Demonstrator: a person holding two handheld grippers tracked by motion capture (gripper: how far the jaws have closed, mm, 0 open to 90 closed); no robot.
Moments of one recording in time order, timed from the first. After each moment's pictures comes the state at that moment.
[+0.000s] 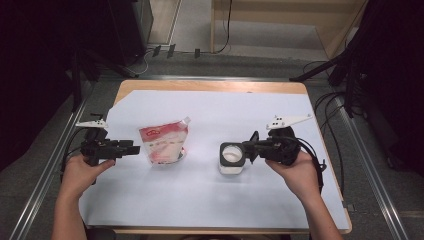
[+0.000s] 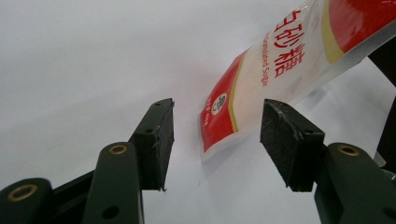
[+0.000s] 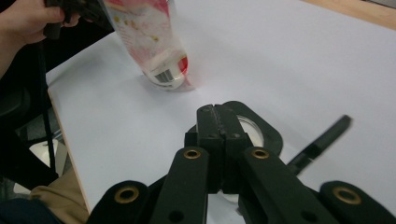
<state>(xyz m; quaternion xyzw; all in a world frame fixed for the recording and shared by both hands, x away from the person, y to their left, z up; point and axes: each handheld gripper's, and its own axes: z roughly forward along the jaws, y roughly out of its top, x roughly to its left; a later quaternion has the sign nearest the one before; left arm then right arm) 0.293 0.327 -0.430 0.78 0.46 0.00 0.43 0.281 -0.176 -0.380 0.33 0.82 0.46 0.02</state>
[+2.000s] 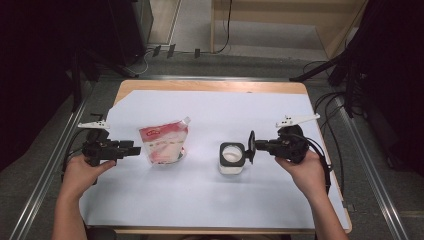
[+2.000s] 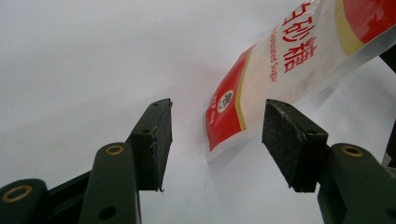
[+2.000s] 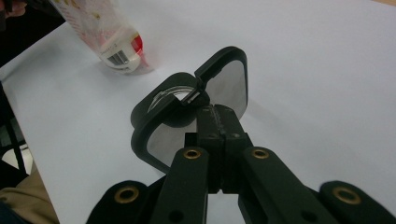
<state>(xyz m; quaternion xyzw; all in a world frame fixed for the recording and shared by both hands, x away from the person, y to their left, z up) 0.294 0.325 -0.435 0.78 0.46 0.00 0.42 0.295 -0.199 -0.400 0.38 0.82 0.43 0.04</state>
